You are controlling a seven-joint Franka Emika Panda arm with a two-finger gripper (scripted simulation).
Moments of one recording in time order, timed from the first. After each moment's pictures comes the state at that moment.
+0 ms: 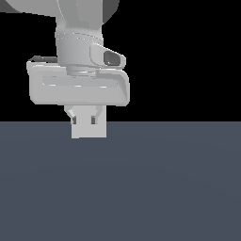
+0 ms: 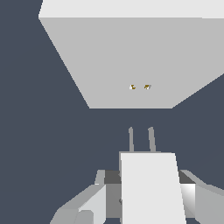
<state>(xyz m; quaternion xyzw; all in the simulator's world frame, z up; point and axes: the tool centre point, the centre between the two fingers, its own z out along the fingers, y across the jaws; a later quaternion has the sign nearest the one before) -0.020 0.083 0.101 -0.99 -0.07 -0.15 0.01</state>
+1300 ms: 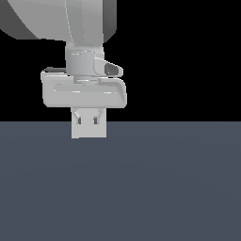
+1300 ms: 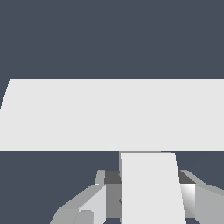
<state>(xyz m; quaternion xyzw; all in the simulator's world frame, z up) 0.027 0.087 0.100 -0.99 -0.07 -0.15 0.01</state>
